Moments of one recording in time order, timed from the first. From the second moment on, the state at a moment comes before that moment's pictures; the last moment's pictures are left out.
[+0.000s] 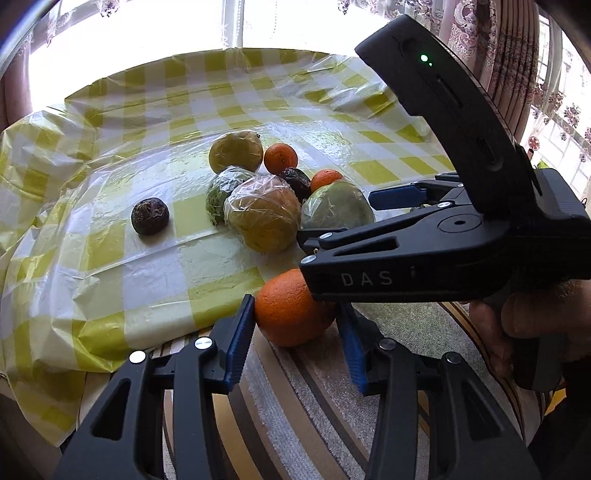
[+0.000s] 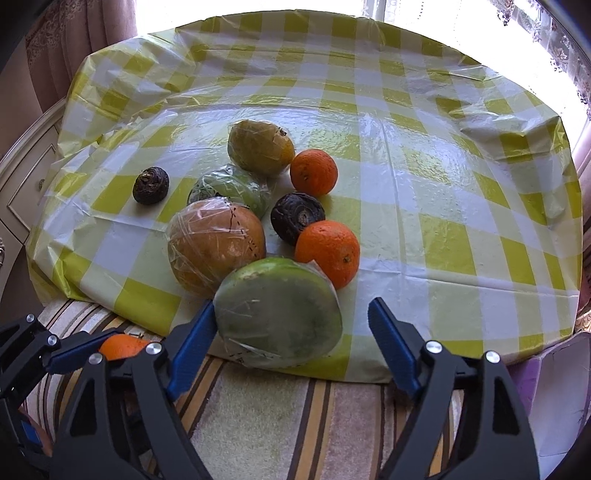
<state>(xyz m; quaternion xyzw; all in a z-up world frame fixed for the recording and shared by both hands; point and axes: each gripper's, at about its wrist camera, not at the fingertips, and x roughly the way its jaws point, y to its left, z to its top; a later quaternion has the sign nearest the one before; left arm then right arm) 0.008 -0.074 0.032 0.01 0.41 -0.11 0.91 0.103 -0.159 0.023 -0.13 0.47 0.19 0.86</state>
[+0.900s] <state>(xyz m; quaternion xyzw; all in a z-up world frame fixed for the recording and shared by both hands) 0.033 -0.158 0.065 0.07 0.38 -0.16 0.91 0.085 -0.308 0.060 0.00 0.44 0.16 0.89</state>
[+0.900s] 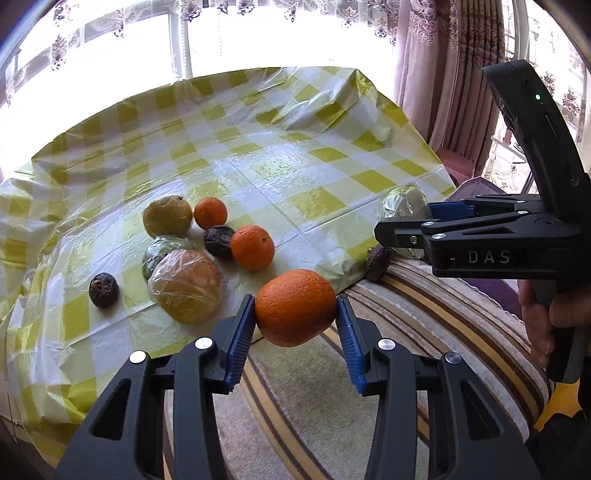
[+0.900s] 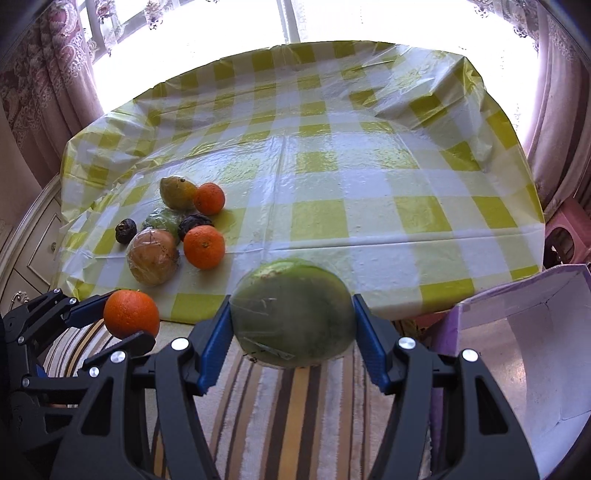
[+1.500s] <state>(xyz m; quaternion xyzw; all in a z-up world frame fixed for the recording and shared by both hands) 0.087 -0.323 0.065 0.14 0.37 -0.32 0.86 0.101 -0.476 0.035 0.05 0.46 0.01 0.89</state>
